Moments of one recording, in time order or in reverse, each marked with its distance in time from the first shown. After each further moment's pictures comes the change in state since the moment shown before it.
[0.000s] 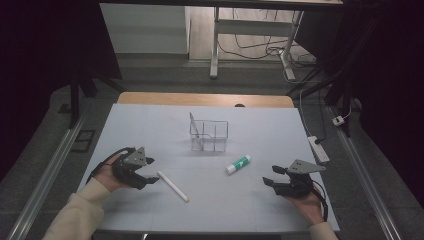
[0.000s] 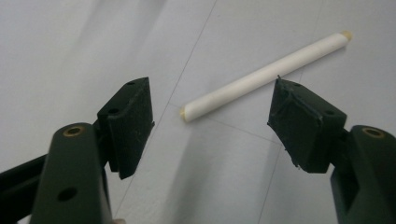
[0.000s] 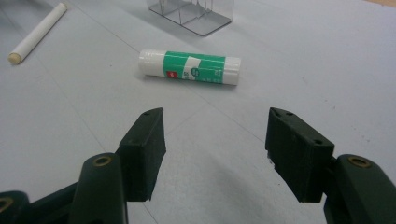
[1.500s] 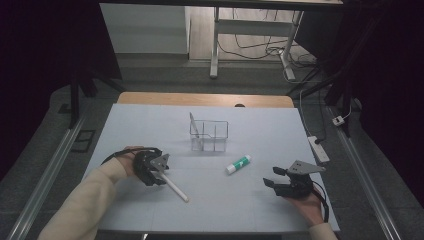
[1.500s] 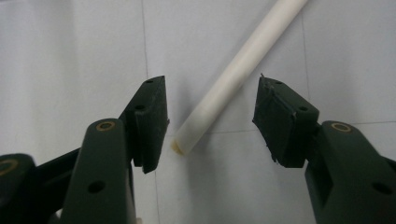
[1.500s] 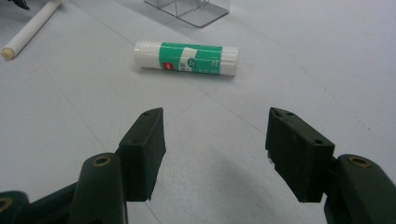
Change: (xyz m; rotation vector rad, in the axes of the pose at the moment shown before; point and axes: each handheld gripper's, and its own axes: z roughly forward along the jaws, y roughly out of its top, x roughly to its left) left arm 0.015 0.037 0.049 0.259 -0.188 0.427; right arm -0.001 -0.005 0.001 0.017 -0.005 0.017
